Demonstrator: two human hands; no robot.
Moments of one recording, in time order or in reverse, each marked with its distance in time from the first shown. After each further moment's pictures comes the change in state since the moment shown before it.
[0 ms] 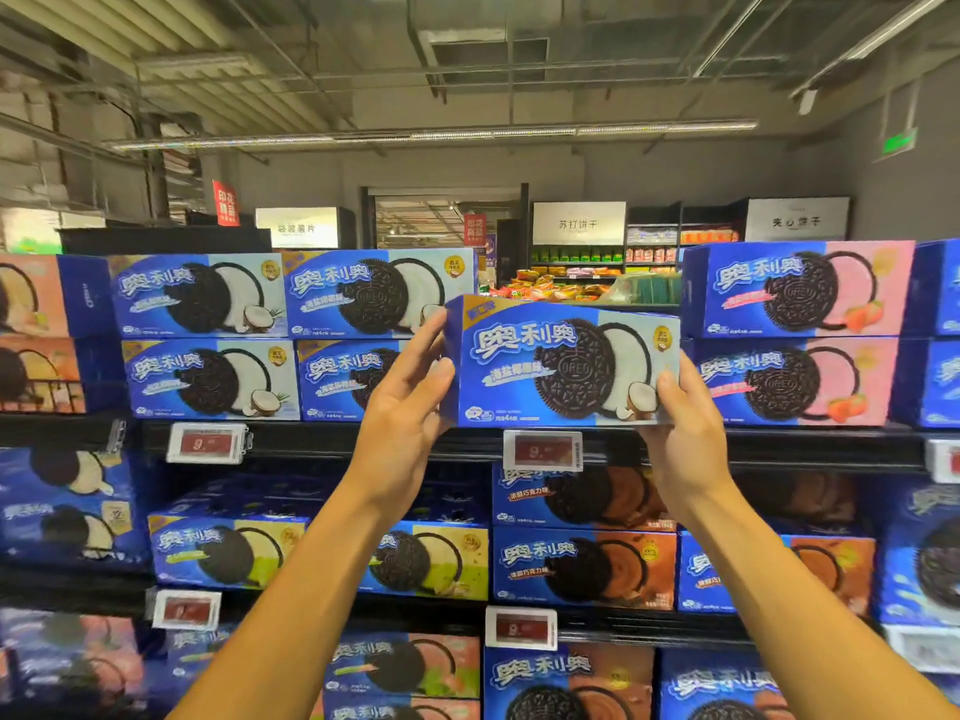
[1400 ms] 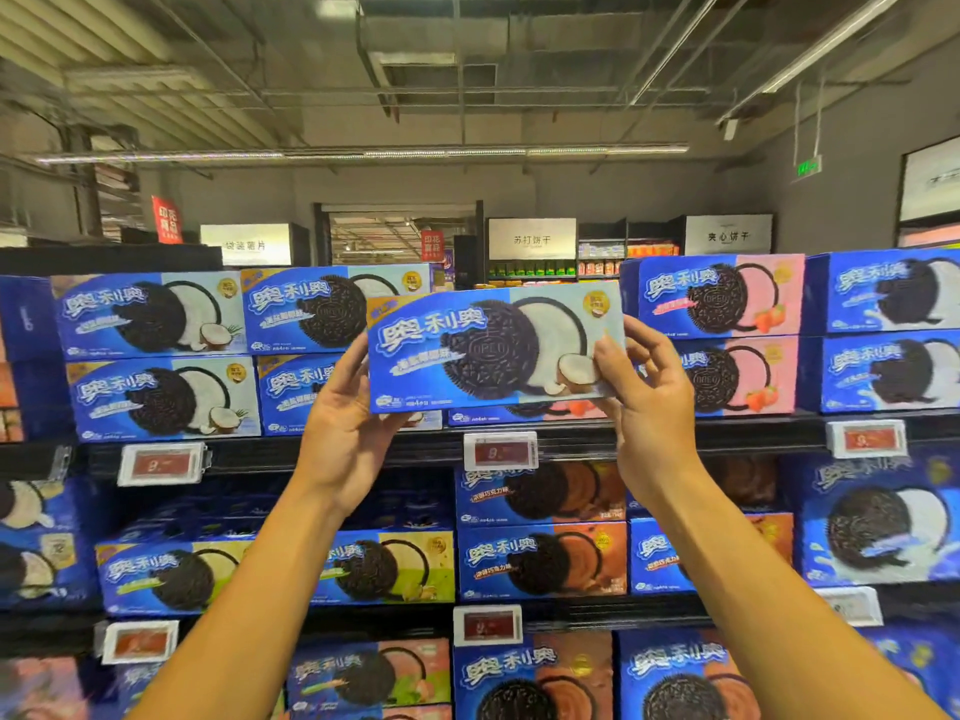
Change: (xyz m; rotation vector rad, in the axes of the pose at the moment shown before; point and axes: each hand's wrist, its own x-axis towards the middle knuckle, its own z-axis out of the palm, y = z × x) left_hand 0.019 -0.016 -0.029 -0.188 0.011 0.010; right_hand -0.025 -0.058 0.028 0.011 0.116 -0.095
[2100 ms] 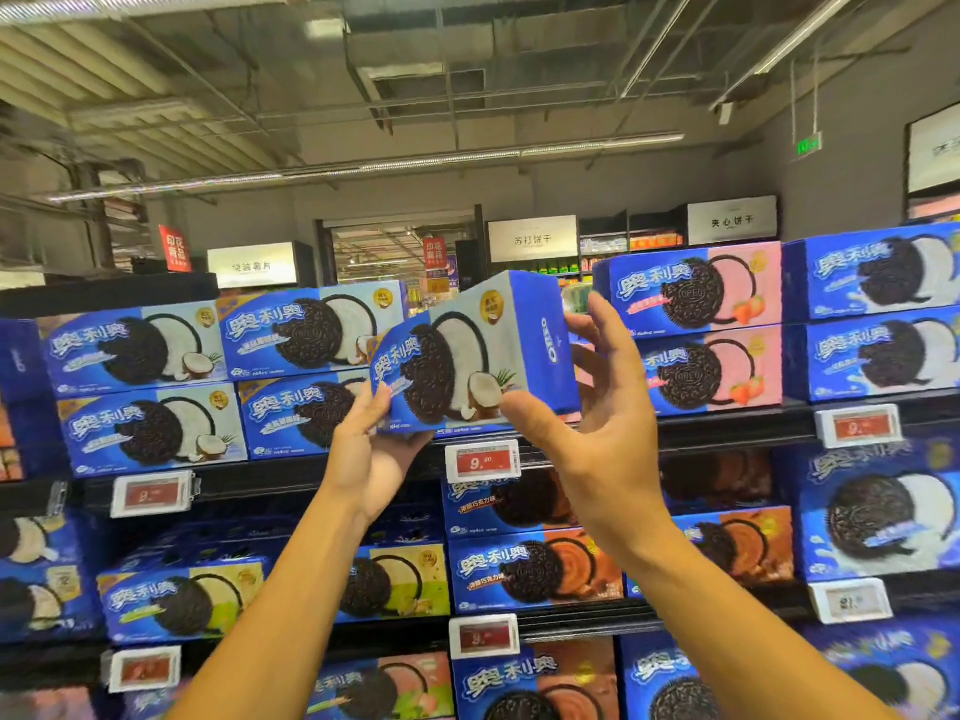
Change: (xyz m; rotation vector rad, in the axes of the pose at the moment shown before) left_hand 0.014 -0.035 0.015 -0.128 0.104 -0.248; right_hand -0.049 -0.027 0.013 -0.157 -0.221 -0.264
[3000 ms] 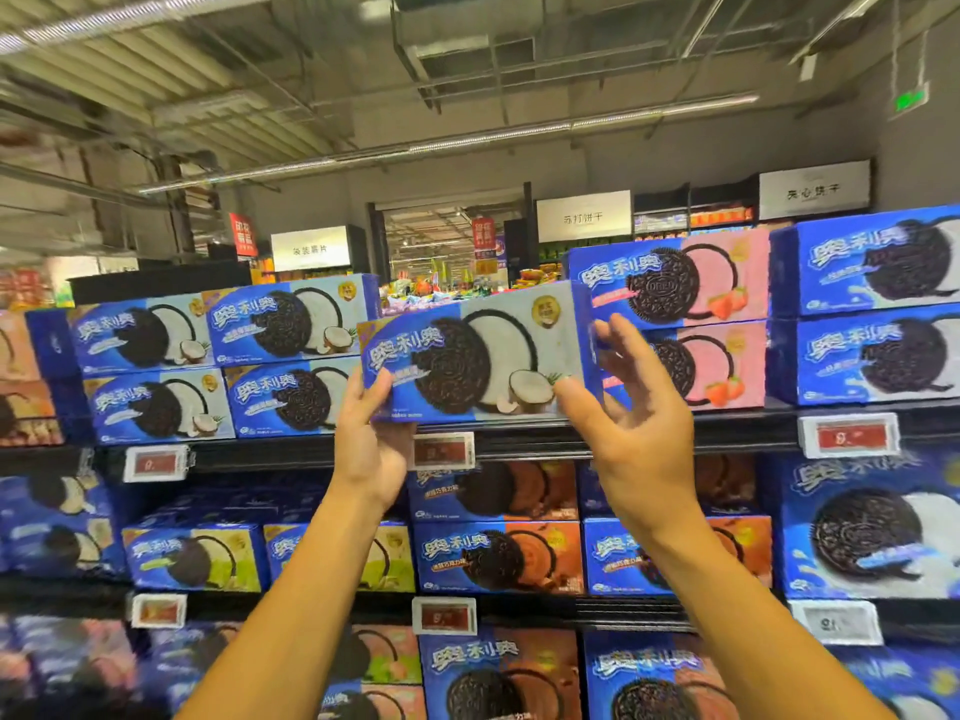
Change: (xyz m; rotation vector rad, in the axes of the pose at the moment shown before) left_hand -0.012 -0.041 0.073 0.062 0.131 0.248; right_hand 0.019 0.020 -0.102 0.070 0.036 0.102
